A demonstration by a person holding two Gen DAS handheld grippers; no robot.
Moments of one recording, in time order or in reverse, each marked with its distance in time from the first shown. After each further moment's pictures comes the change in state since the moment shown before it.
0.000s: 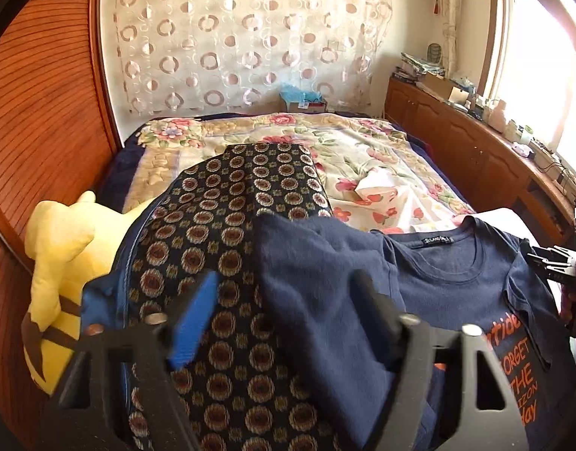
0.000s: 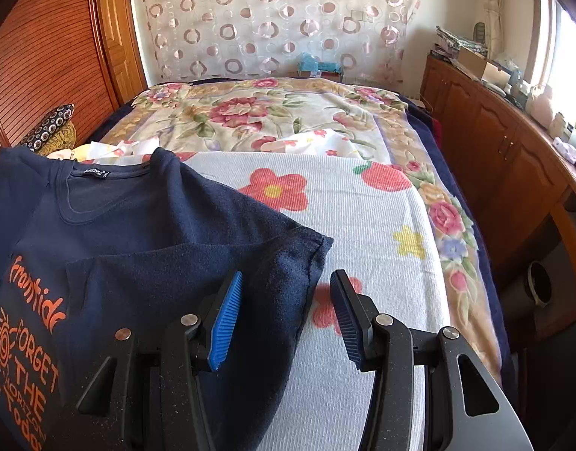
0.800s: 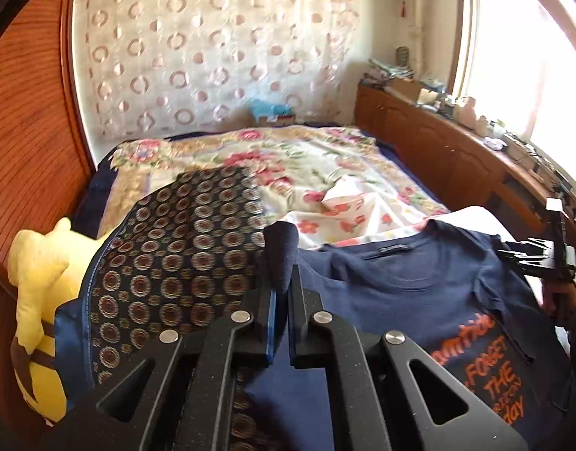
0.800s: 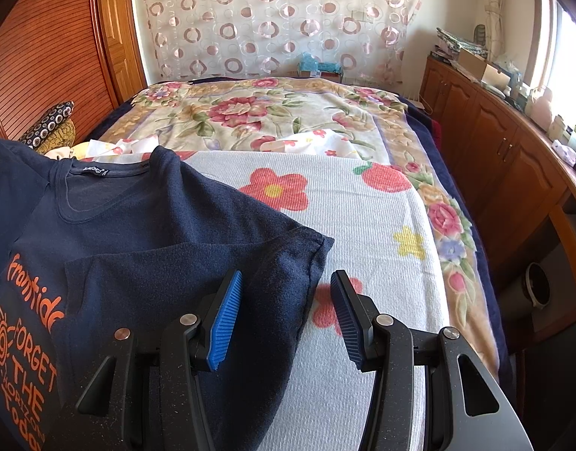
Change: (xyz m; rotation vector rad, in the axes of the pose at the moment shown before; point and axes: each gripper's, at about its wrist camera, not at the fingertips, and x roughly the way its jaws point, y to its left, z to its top) left arm -0.022 -0.040 0.003 0.080 -0.067 -0.090; right arm 0.001 -0.001 0.001 -0.008 0.002 -0.005
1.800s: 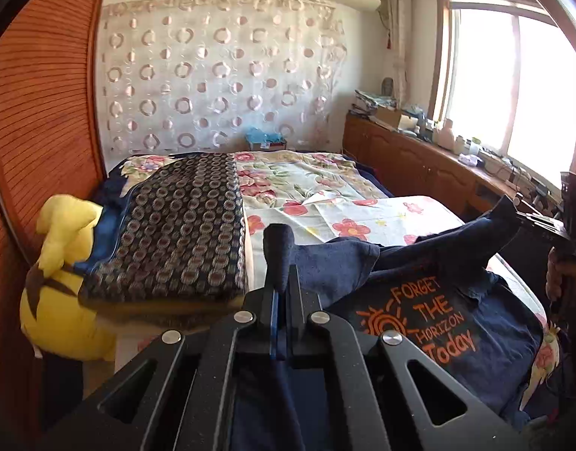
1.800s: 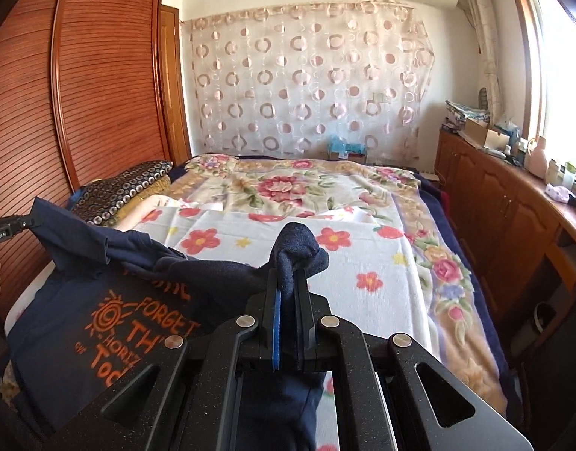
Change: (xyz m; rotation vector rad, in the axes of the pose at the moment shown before) left arm -0.131 -0.042 -0.112 -0.042 -0.141 -0.010; right arm -0.166 0.040 -0.097 -0.034 -0.336 0.098
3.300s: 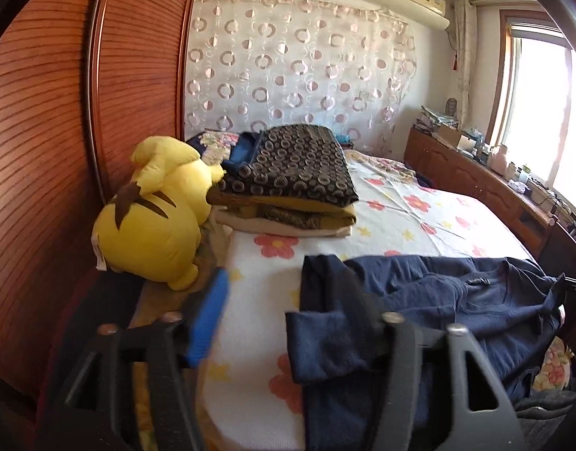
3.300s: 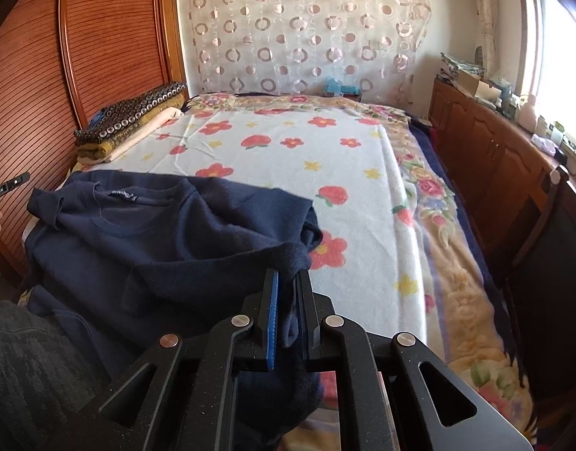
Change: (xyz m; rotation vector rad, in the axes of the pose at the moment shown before) left arm -0.086 0.060 -0.089 -0.149 -0.031 0.217; right arm -0.061 -0.005 -0.086 -0.009 0.225 -0.018
